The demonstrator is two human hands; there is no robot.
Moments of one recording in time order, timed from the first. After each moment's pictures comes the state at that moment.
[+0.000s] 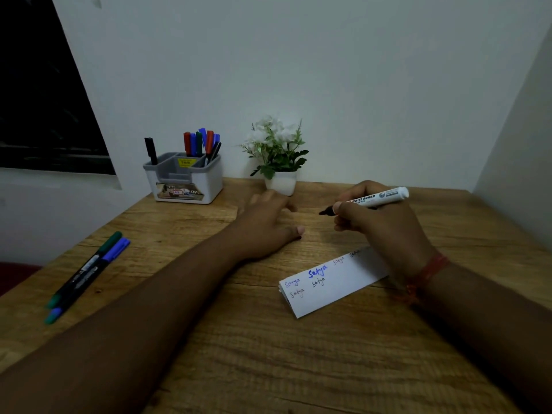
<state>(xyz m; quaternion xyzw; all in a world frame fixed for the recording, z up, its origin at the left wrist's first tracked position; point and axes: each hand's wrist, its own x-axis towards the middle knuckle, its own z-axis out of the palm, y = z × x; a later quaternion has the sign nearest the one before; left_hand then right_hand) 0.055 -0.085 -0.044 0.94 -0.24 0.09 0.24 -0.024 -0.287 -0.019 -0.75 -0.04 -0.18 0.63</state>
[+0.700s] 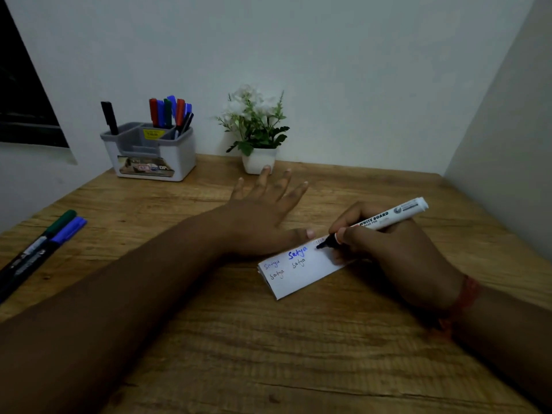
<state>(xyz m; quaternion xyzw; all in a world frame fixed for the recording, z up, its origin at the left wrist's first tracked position) 0.034 -0.103 -0.042 0.94 -0.33 -0.01 0.03 -0.083 -0.302 -0.028 -0.81 -0.05 -0.08 0.57</state>
